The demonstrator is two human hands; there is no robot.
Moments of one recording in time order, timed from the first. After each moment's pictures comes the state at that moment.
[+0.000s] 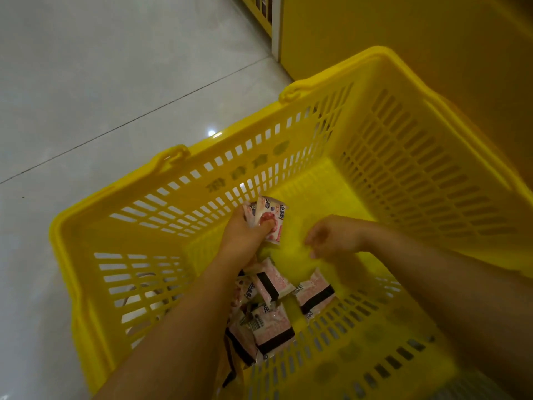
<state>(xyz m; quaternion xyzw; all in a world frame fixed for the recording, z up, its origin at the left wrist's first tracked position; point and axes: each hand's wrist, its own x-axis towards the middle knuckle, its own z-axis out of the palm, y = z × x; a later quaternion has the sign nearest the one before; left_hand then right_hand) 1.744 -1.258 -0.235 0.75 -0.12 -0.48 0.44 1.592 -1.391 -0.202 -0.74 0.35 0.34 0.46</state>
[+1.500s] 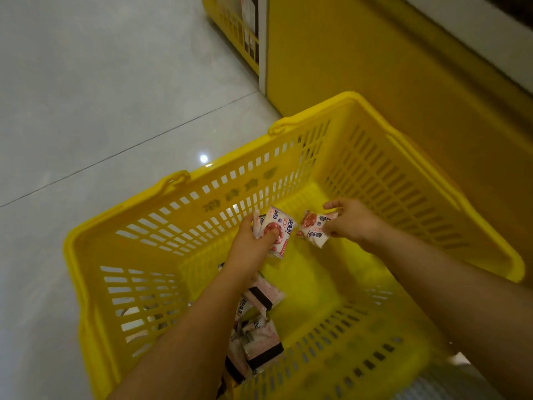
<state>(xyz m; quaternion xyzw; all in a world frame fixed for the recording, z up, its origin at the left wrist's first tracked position) 1.722 -1.268 -0.209 0.72 -0.17 -0.50 0.44 1.578 -1.408 -0.164 -0.60 0.59 0.03 0.55</state>
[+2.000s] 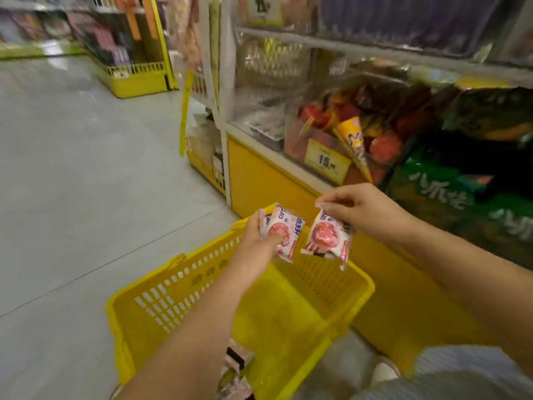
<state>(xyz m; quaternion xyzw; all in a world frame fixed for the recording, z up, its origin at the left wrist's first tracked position) 1.669 -1.294 0.009 0.59 -0.36 -0.46 0.55 1.492 -1.367 0.123 -0.83 0.41 -0.18 0.34</state>
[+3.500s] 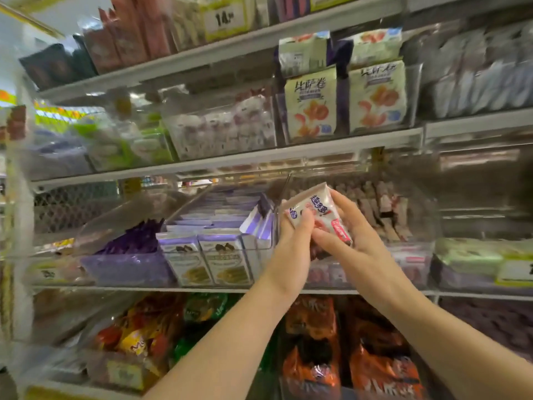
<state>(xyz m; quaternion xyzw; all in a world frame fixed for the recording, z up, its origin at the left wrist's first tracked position) 1.310 -1.242 0.367 0.19 -0.72 -0.47 0.48 1.201 -1.183 0.368 -0.69 0.34 -0.62 0.15</state>
